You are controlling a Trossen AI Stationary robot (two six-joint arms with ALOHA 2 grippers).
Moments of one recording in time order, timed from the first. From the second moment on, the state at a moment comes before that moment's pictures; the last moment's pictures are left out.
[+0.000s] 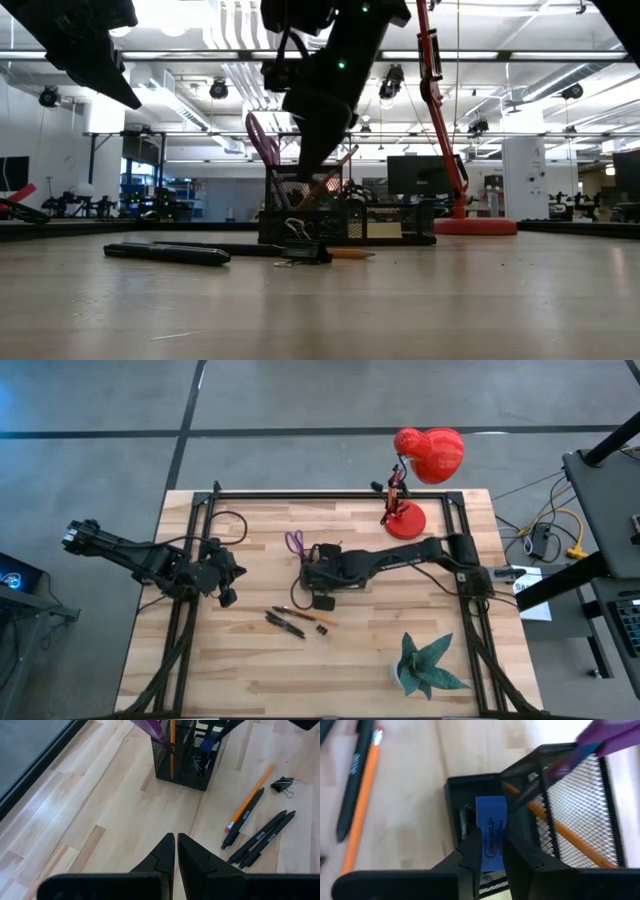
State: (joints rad) left arm -0.33 0.72 0.71 -0.88 -0.52 -0.53; right arm 0.06 2.10 1.69 -0.77 0.31 0.11
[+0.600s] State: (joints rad) left arm -0.33 0.72 0.71 -0.88 -0.56 -0.53; right arm 0.05 2.10 1.64 -0.65 0.31 0.09
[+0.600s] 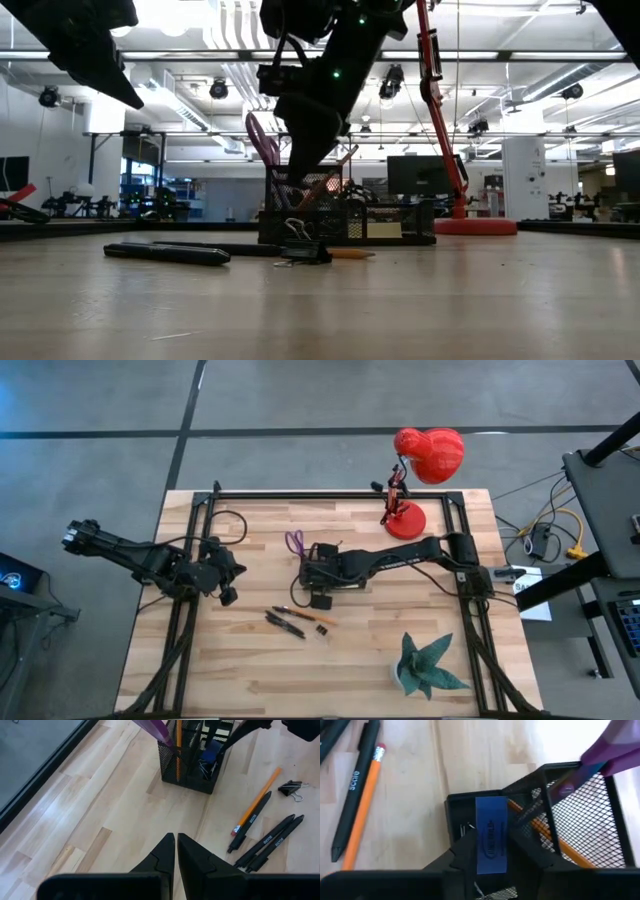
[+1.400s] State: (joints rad) left arm -0.33 0.72 0.71 -0.87 -0.55 -0.54; right arm 0.26 2.09 1.66 -0.80 0.13 0.01
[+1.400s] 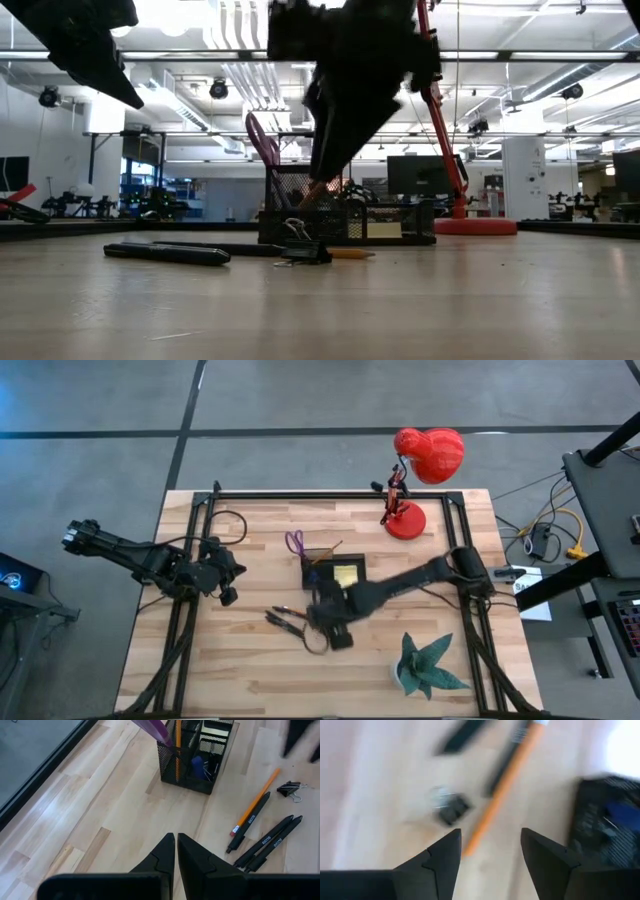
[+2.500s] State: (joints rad) left arm -0.33 0.72 0.71 -0.87 -0.55 -0.35; right arm 0.40 2.14 1.61 -0.64 0.35 0.53
